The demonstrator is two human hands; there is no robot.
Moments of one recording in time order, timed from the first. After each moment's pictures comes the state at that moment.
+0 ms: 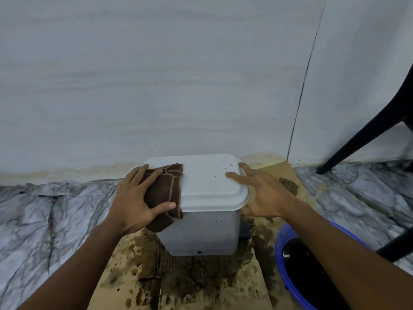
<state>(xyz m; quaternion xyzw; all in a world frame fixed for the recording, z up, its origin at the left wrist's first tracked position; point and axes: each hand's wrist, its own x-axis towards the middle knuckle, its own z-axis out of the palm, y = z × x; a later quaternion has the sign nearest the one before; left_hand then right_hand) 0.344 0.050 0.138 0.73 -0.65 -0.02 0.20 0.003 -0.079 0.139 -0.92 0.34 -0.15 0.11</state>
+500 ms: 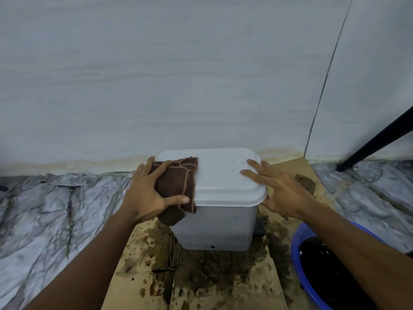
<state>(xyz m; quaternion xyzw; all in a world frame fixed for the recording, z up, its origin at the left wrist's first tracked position) 0.351 0.047 0.141 0.76 -0.60 -0.11 0.22 0.008 -0.092 0.108 -0.93 0.28 -0.23 0.08</state>
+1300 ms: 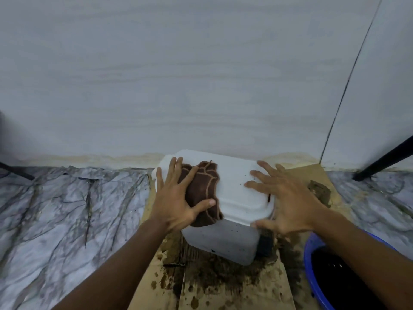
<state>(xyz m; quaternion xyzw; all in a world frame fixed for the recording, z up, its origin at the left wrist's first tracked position) 0.315 0.069 0.131 0.73 -0.65 0.00 0.21 0.029 -0.040 0.159 -0.95 0.28 -0.12 0.04</state>
